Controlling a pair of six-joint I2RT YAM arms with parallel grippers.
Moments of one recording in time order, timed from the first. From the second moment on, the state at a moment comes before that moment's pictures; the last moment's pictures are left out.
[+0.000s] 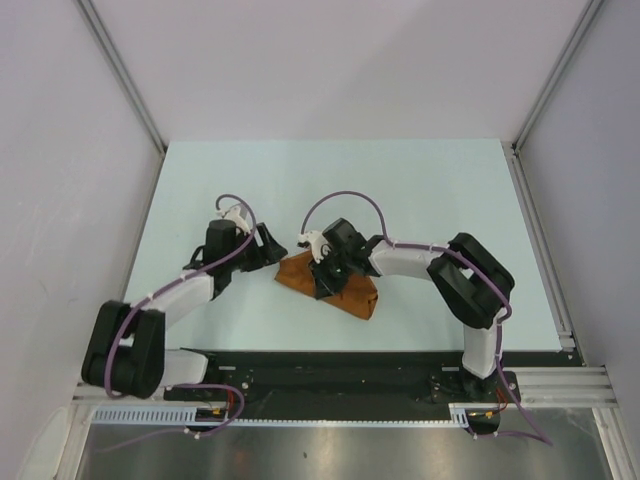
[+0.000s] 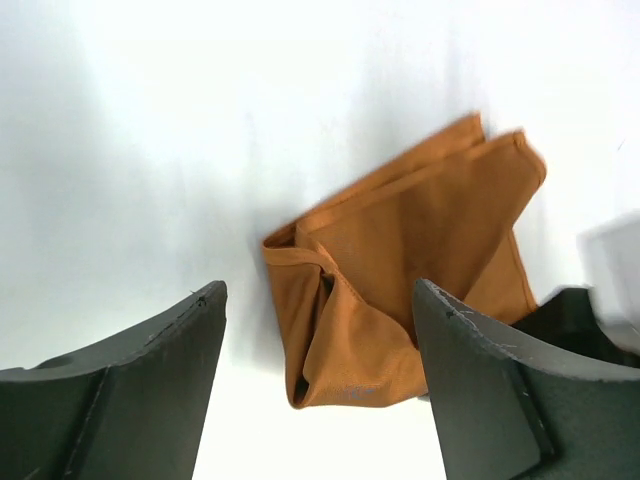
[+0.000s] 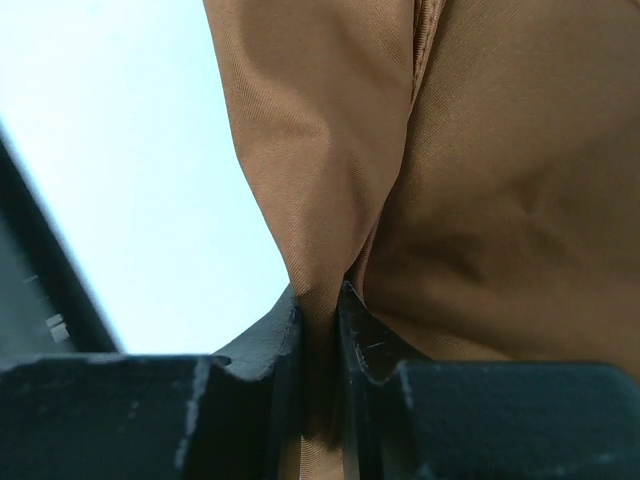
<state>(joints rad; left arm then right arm) -0.23 1.35 0.57 0.12 0.28 -0.55 0.84 1.90 1.14 -0.18 -0.41 0.02</state>
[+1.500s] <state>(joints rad) -0.27 1.48 0.43 0.38 0.43 -0.57 0.64 2.08 1.25 -0.34 -1.02 0.23</state>
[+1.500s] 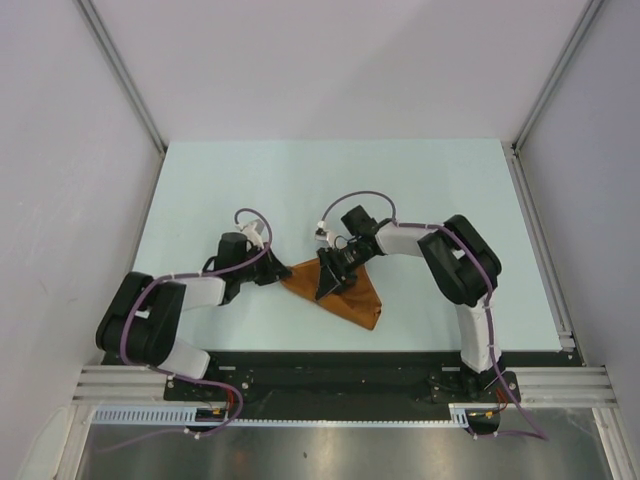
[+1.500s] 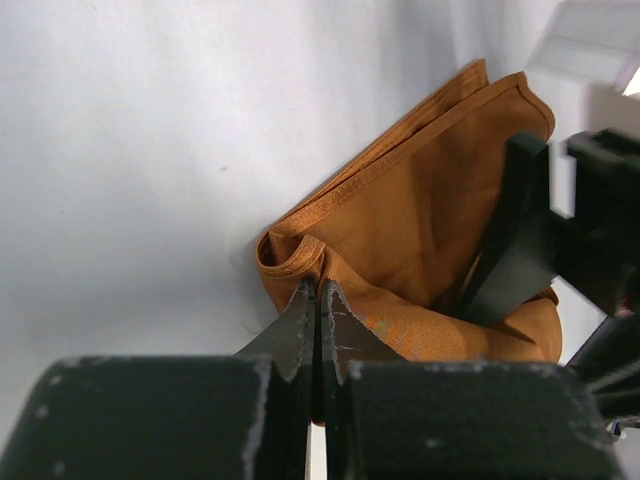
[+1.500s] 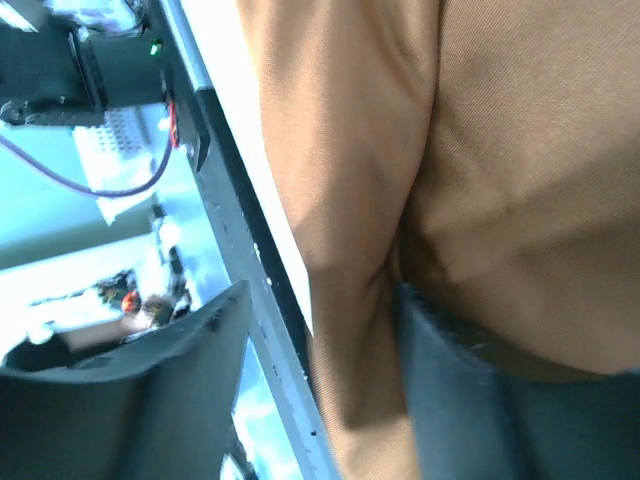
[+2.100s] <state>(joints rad) -0.27 1.53 0.55 0.21 0.43 -0.53 1.02 1.59 1.01 -0.12 -0.01 0.07</state>
